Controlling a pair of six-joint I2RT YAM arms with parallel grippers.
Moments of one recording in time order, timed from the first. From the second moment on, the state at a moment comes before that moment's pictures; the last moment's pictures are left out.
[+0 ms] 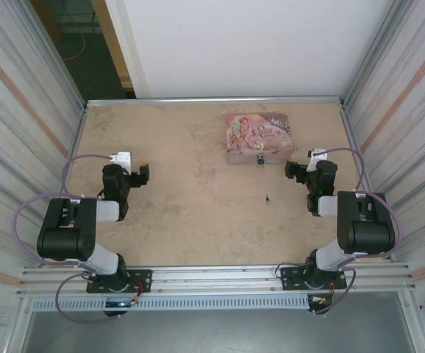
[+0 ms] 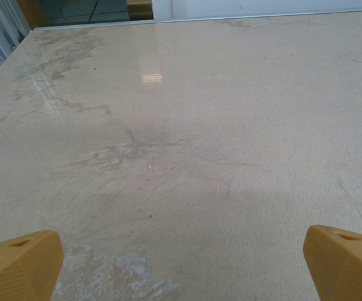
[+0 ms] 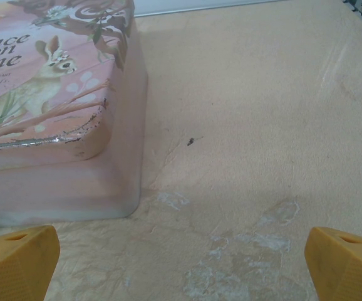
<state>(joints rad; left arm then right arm) -0.02 1.51 0.39 0.72 -0.07 0.05 -0.07 1.53 0.40 0.72 -0.05 0.07</state>
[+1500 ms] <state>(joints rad) -0.36 1.60 1.01 -0.05 0.34 -0.50 -0.24 1.39 0.66 0.13 -0.49 0.56</state>
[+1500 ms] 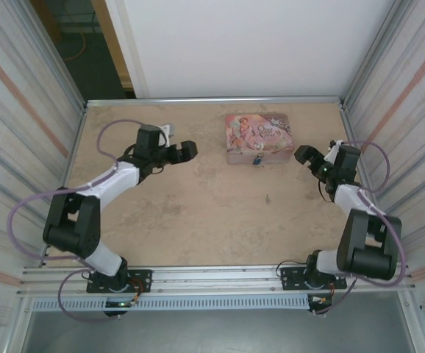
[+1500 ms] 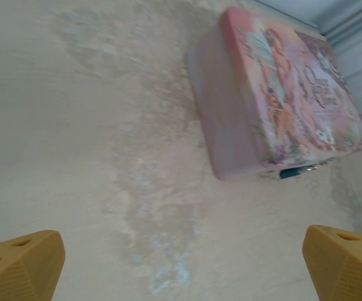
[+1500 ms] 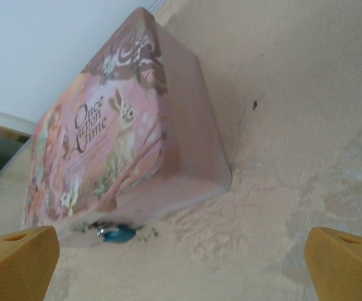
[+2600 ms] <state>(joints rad) -0.52 2.25 1.63 -0.03 0.56 -0.66 -0.13 1.86 0.99 0.23 -0.69 0.56</state>
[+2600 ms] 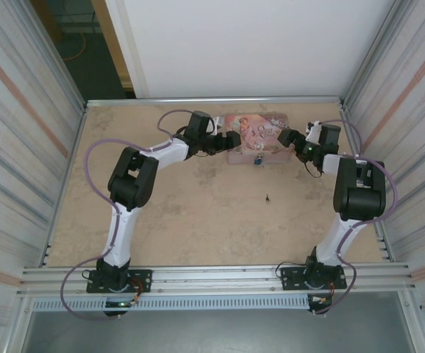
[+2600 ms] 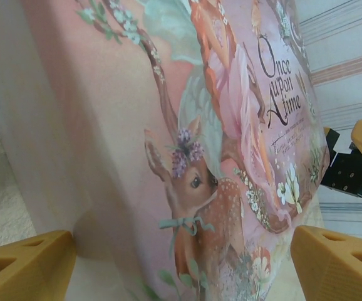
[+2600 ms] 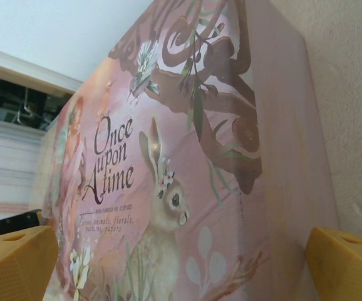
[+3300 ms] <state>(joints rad) -0.48 1.99 1.30 -0.04 0.48 -0.65 0.09 1.67 0.85 0.11 -0.54 0.49</state>
